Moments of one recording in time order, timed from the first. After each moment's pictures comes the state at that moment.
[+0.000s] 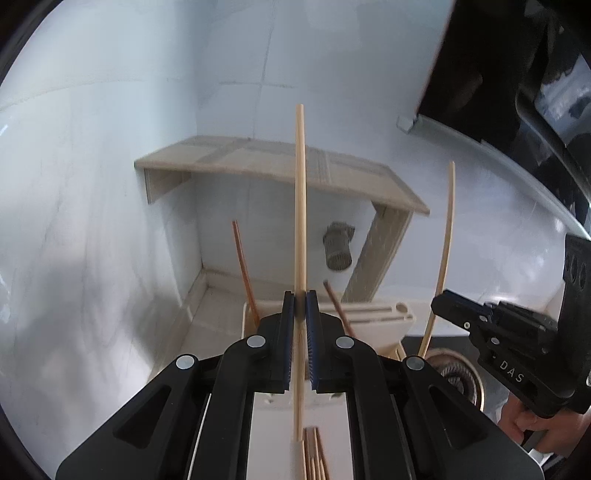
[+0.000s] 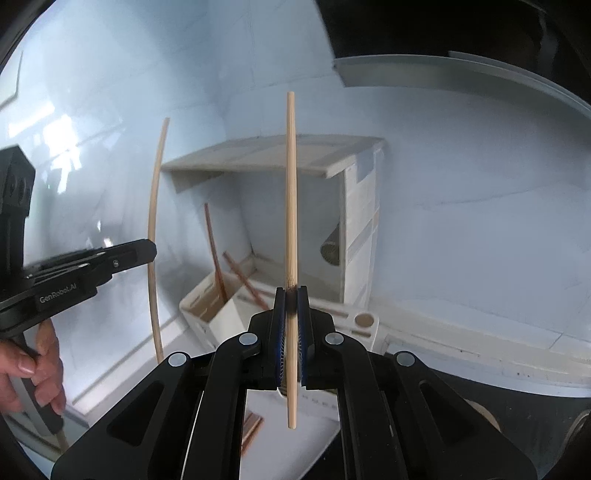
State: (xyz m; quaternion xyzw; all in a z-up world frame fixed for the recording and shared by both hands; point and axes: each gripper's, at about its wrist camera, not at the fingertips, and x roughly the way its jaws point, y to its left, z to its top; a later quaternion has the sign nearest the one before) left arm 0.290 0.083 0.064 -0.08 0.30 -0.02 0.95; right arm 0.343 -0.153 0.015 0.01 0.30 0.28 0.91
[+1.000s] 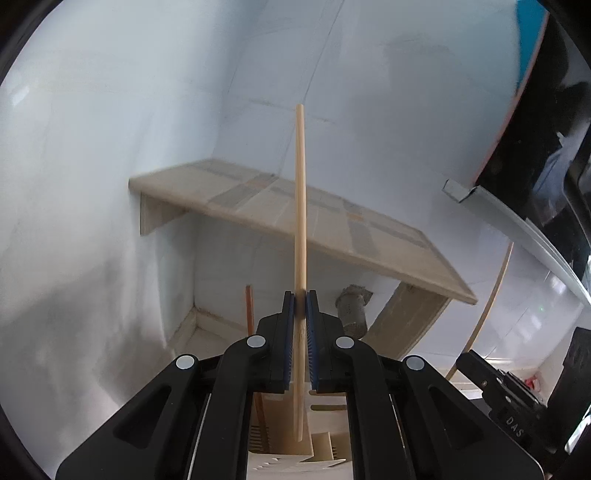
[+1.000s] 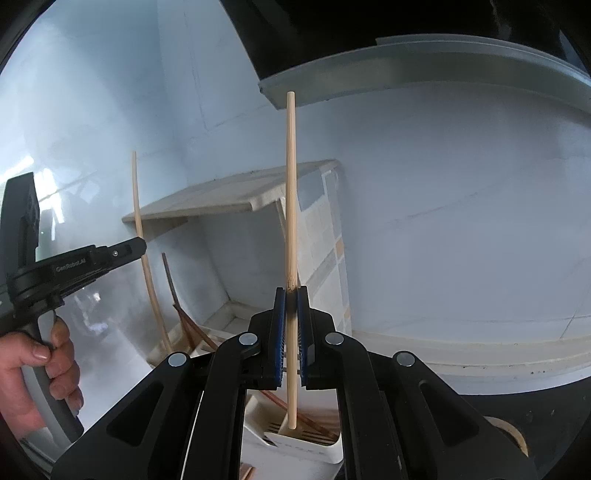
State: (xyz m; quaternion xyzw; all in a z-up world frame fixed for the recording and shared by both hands) left arm 0.344 0.114 0.059 -0.15 0.23 -0.01 0.96; right arm 0.350 -0.178 0.001 0.07 0.24 0.23 0.94
